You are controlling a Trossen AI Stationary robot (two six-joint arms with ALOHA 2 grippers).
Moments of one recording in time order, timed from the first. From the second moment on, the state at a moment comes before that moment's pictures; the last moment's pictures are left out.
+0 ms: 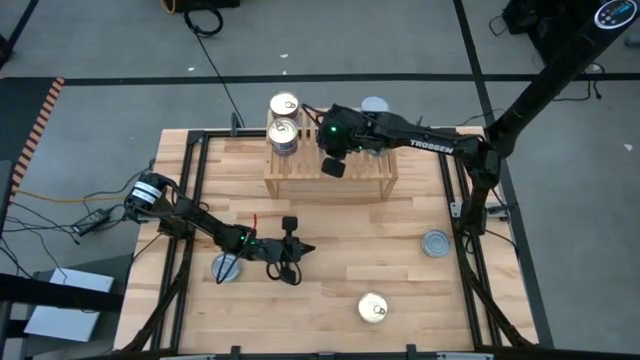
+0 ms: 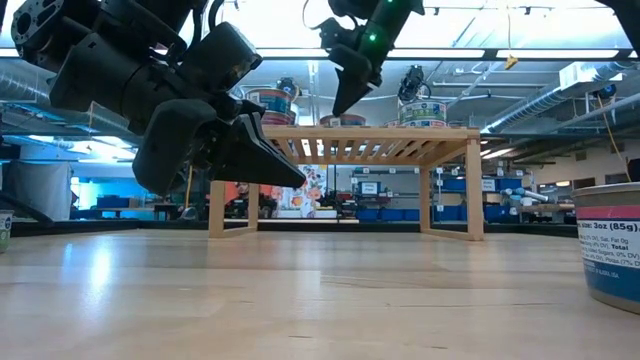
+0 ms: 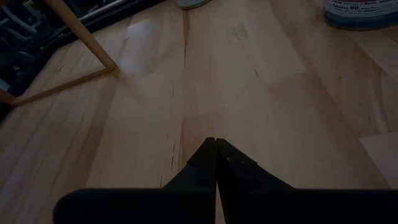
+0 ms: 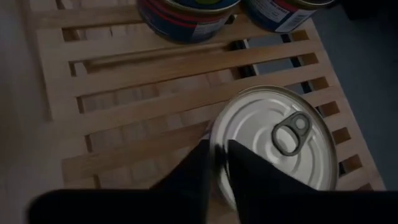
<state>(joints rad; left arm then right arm) -0.35 1.73 0.63 0.61 -0.45 0.15 -0.33 1.85 1.78 -0.85 0.20 -0.15</state>
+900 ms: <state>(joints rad) -0.35 1.73 0.63 0.60 -0.45 0.15 -0.36 1.85 1.78 -0.65 0.06 -0.17</state>
